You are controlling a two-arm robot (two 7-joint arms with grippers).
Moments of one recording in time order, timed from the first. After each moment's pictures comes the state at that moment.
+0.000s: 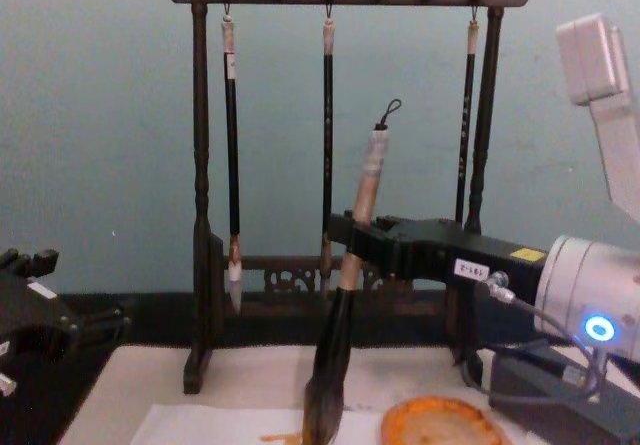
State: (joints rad) left arm -0.20 0.60 0.45 -1.41 -0.25 -0.12 0.03; right arm 0.47 0.29 -0.53 -1.20 0.56 -0.05 0.60
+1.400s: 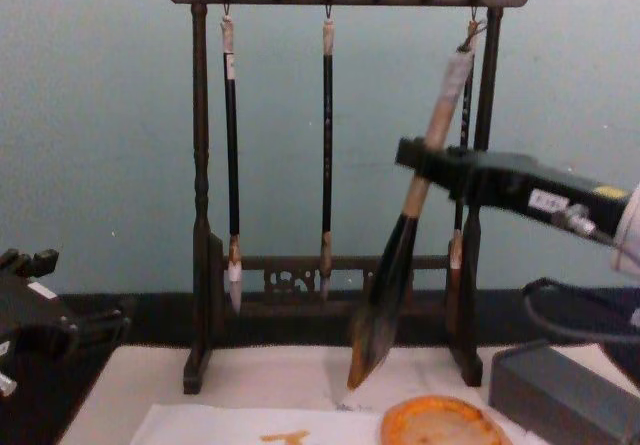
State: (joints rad) left arm -0.20 0.60 0.45 -1.41 -0.25 -0.12 0.03; right arm 0.39 0.34 -0.42 -1.36 0.59 -0.06 0.55
